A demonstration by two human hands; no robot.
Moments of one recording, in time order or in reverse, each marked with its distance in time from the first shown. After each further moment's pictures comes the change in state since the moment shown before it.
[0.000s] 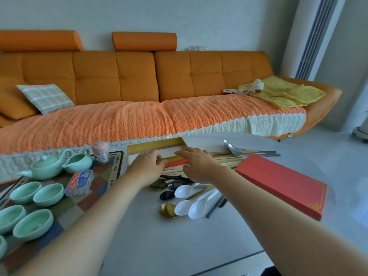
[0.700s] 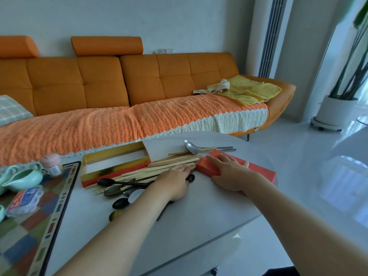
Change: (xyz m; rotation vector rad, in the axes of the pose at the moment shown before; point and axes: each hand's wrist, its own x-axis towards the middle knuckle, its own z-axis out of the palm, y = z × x) left_hand -0.003 0.160 0.099 0.301 -0.308 0.412; right_hand -0.131 0.160 -0.036 -0.135 -0.129 0.408
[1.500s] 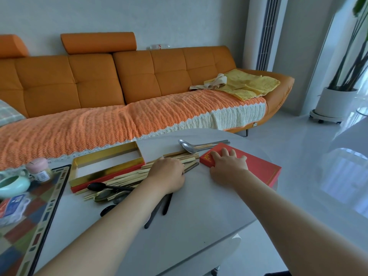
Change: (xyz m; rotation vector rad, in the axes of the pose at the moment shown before) left_hand 0.015 0.001 -0.017 0.143 0.219 0.016; right_hand 0.025 -0.002 0.007 -0.125 0.073 0.190
